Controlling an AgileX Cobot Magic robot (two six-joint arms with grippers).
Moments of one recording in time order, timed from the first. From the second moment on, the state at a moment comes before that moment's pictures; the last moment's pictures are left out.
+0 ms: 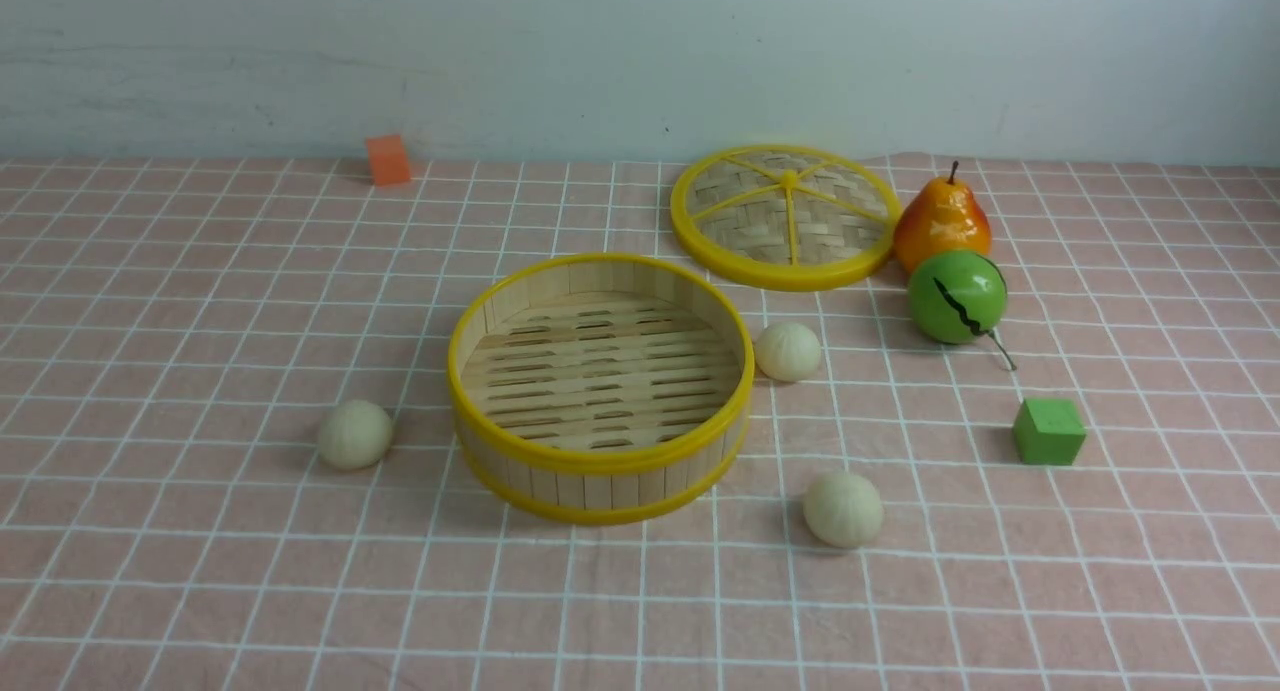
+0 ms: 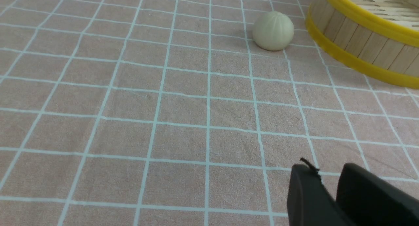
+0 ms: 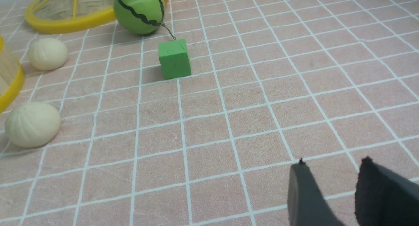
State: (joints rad) right arm -0.08 -0.01 0.01 -0.12 0.40 0.33; left arm -0.10 -0.01 0.03 0.01 0.40 -0.18
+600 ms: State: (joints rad) right arm -0.08 -0.01 0.02 -0.15 0.38 0.33; left arm -0.10 -0.01 0.03 0.00 0.38 -0.18
